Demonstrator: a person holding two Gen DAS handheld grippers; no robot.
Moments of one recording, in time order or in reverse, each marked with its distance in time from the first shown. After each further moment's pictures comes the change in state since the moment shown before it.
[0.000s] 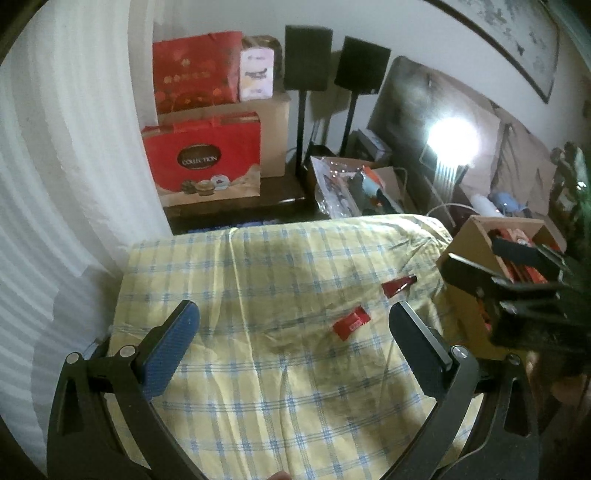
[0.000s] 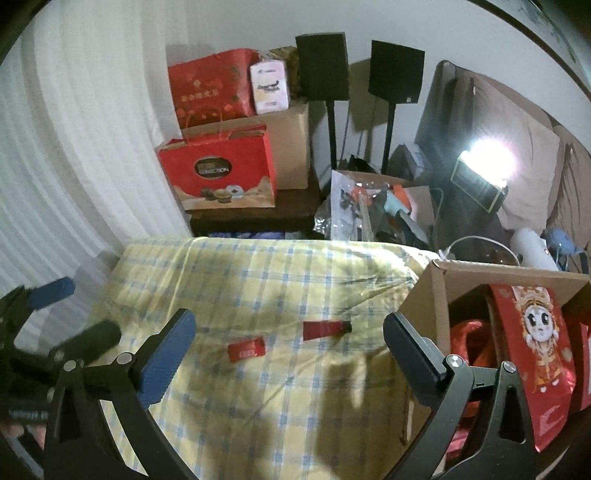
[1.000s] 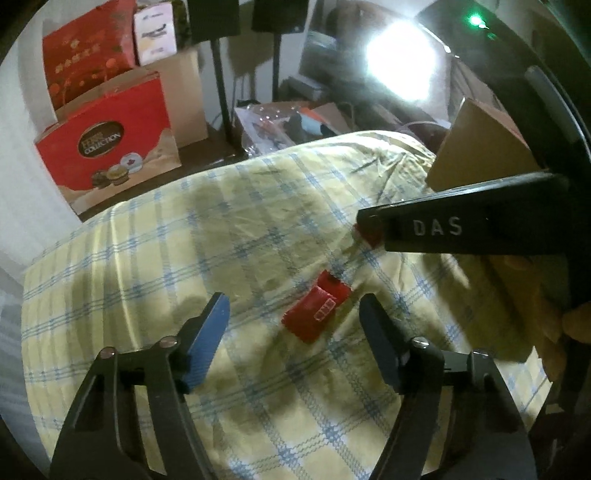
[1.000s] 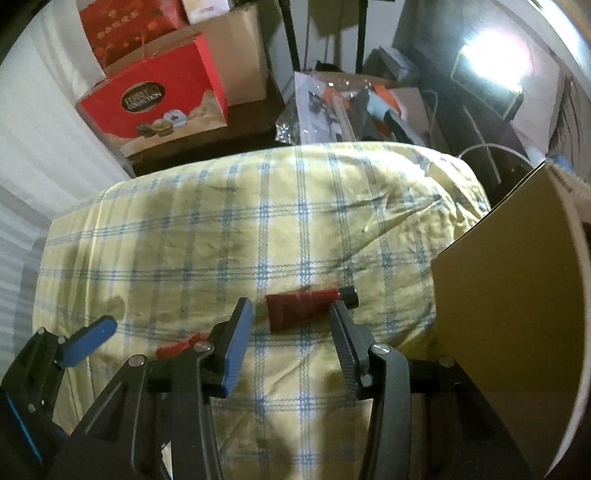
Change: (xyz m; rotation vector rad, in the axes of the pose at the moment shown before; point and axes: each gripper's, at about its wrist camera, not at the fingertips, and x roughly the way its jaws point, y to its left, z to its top) left arm 0.128 -0.052 -0.042 0.251 0.123 -0.147; right arm 0.129 -0.031 -0.019 0.160 0.333 -0.071
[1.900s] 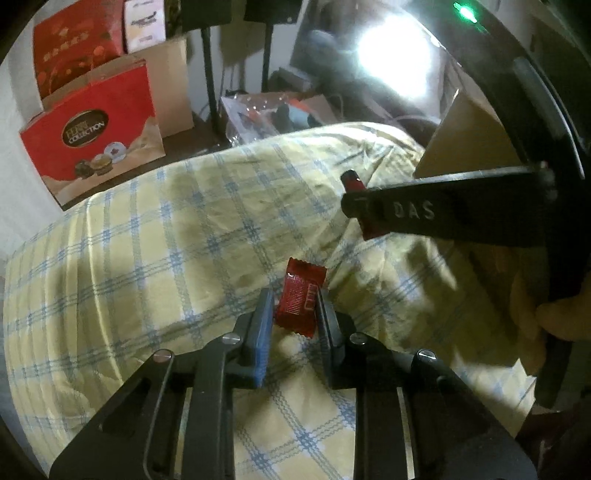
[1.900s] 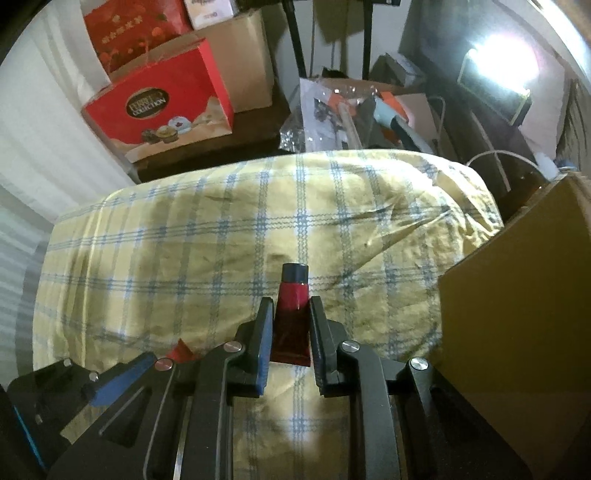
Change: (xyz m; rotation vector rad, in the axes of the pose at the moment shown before) left arm 0.005 -0.005 0.001 -0.034 0.018 -0.062; right arm 0.000 -0.004 0.003 -0.027 -0.054 0.032
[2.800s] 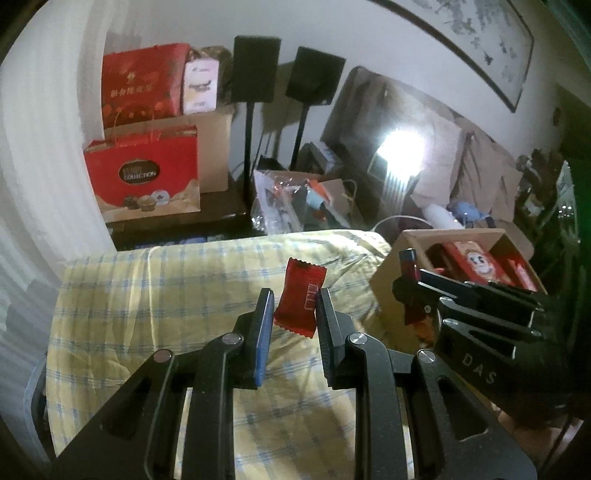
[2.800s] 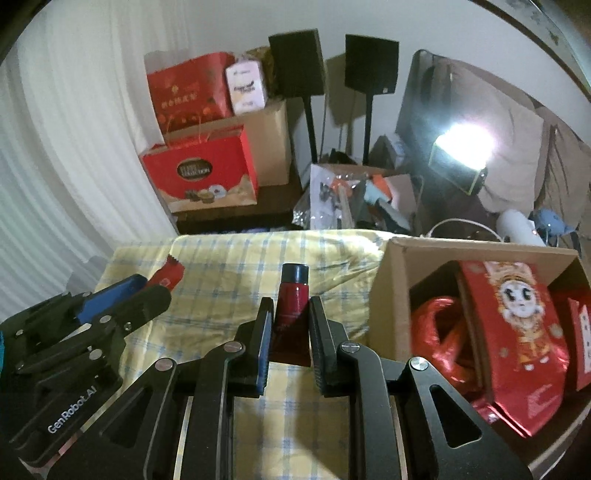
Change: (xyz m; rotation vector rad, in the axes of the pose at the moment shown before) left arm -0.126 -0.030 0.041 -0.179 -0.227 0.059; right arm -0.149 -0.004 -0.039 -0.072 -0.277 0.028
